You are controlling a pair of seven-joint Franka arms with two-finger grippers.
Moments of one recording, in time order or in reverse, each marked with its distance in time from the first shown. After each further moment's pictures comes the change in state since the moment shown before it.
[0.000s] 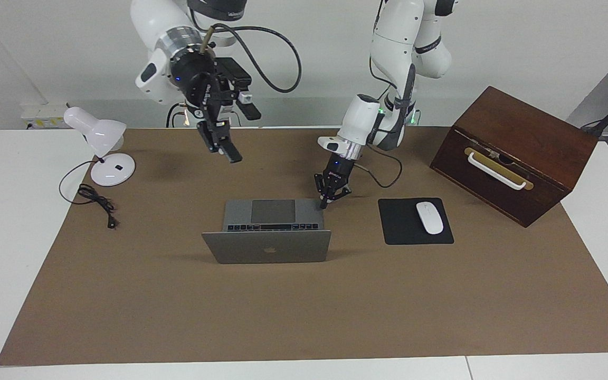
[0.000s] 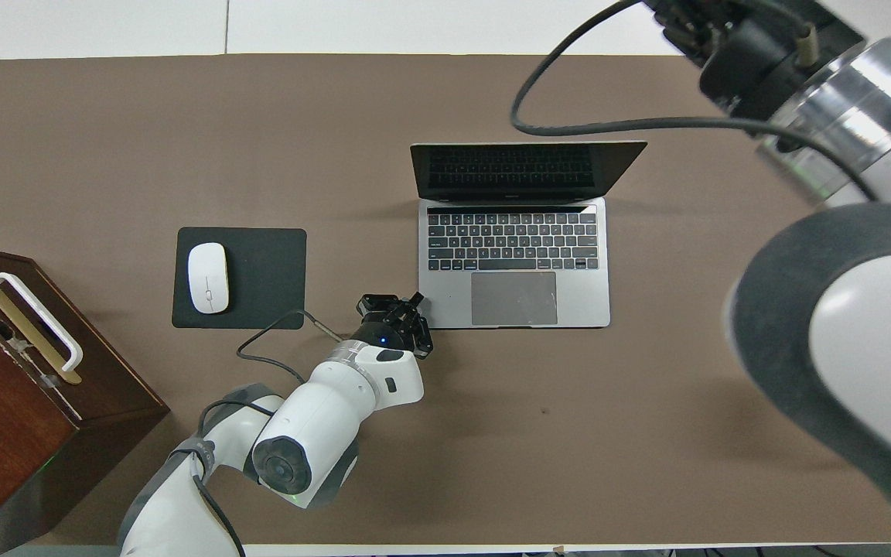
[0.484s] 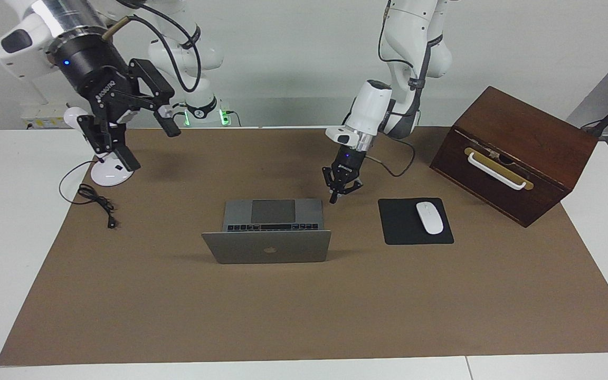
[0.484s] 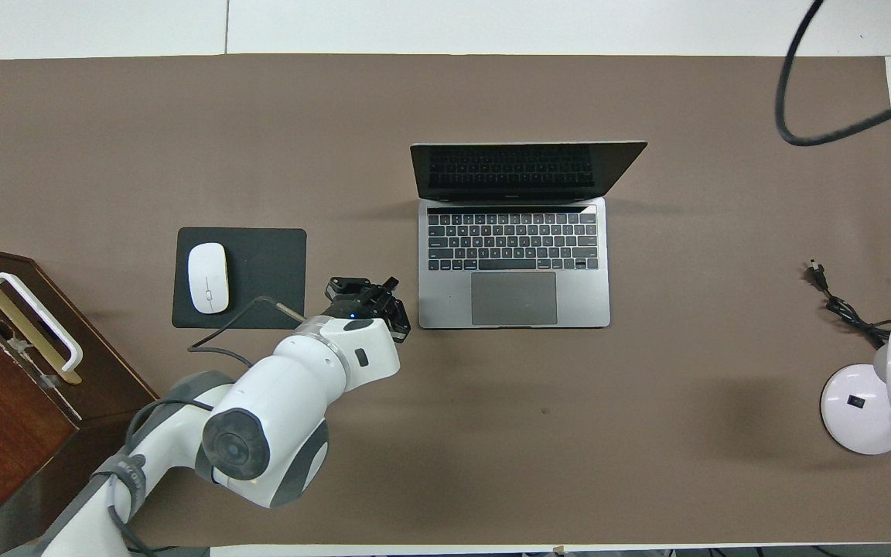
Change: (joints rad) left arm 0.084 -0.212 0.007 0.040 -0.003 -0.371 -0.024; right arm -0.262 0.095 -0.017 0.335 -0.541 -0.725 0.093
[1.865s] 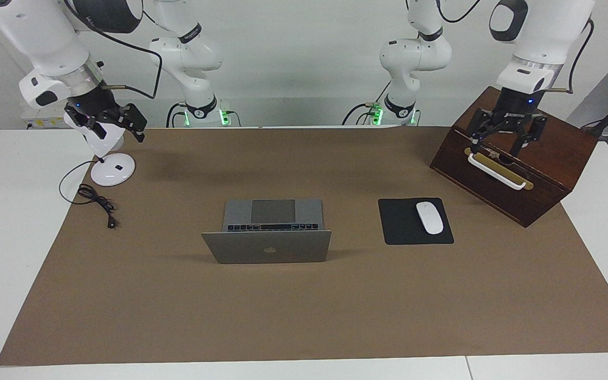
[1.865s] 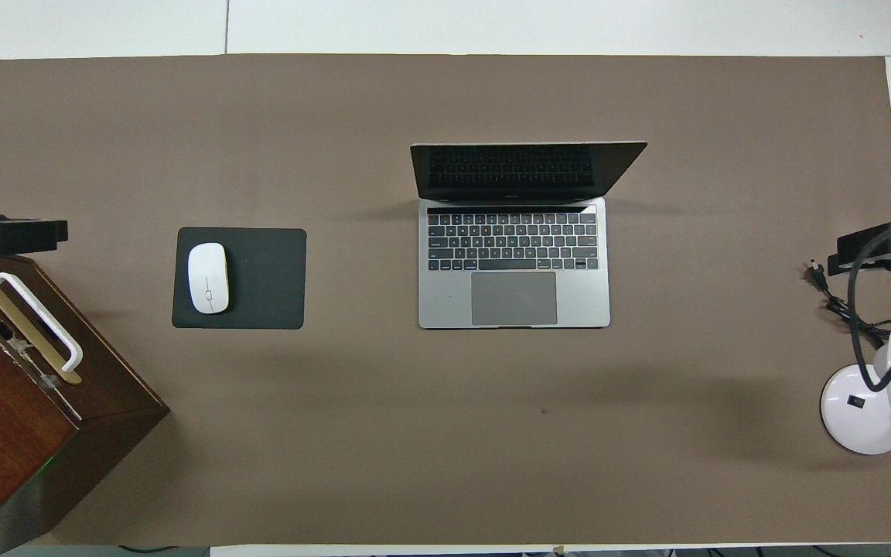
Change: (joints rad) left arm 0.606 -0.227 0.014 0.594 0.058 -1.185 0.003; right arm -0.065 -0.267 -0.083 -0.479 -0.512 -0.541 0.061
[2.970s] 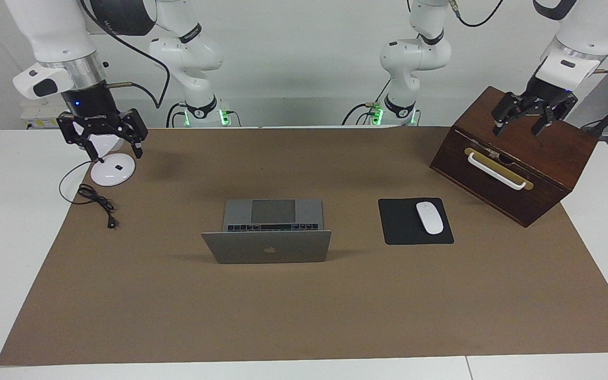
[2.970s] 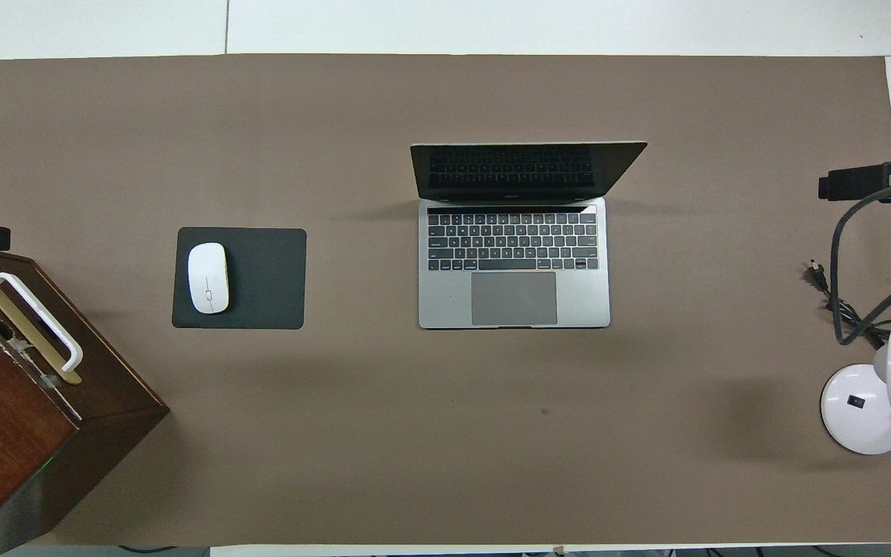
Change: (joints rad) left arm 0.042 0.162 -0.005 0.306 0.038 -0.367 -0.075; right arm 0.009 0.021 0.039 0.043 0.000 0.255 -0.124
